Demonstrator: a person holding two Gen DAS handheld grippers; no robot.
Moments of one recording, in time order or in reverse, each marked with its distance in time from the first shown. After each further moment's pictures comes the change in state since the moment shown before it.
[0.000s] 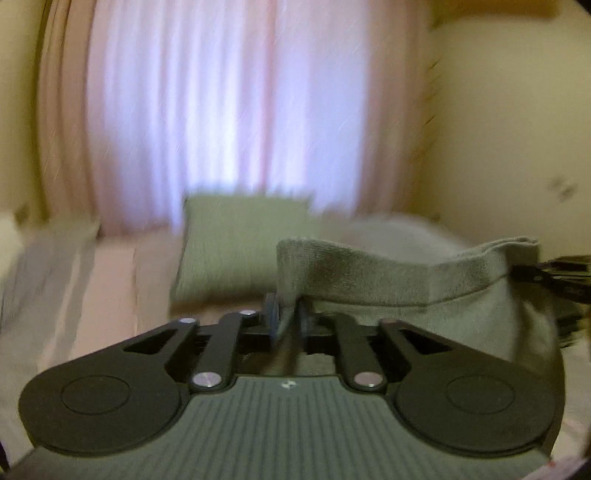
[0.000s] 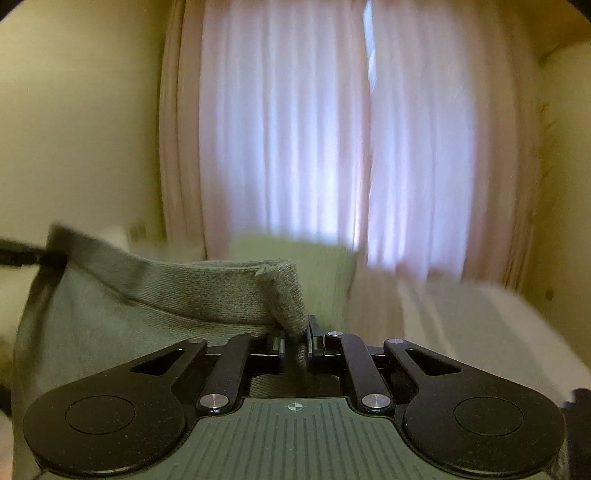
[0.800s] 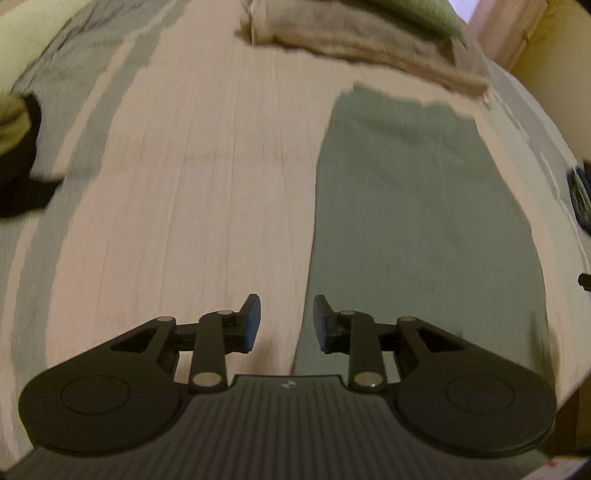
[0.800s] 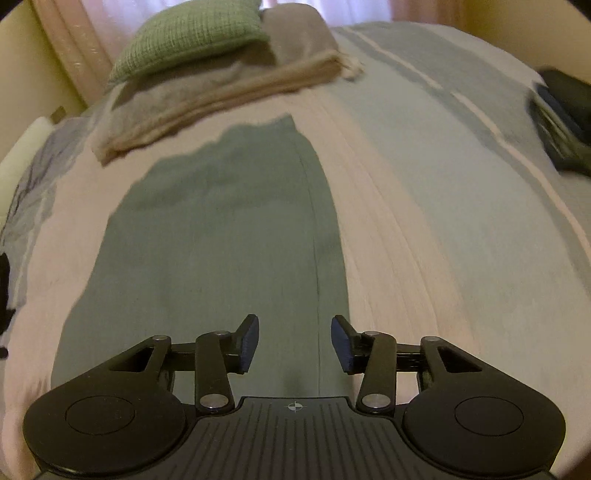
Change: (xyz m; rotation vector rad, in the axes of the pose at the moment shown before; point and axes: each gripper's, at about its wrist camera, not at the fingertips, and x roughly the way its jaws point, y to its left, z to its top) left arm -0.158 0.075 -0.373 -0.290 0.568 0.119; right arm -0.058 0.006 -0.254 0.381 0.569 -0.153
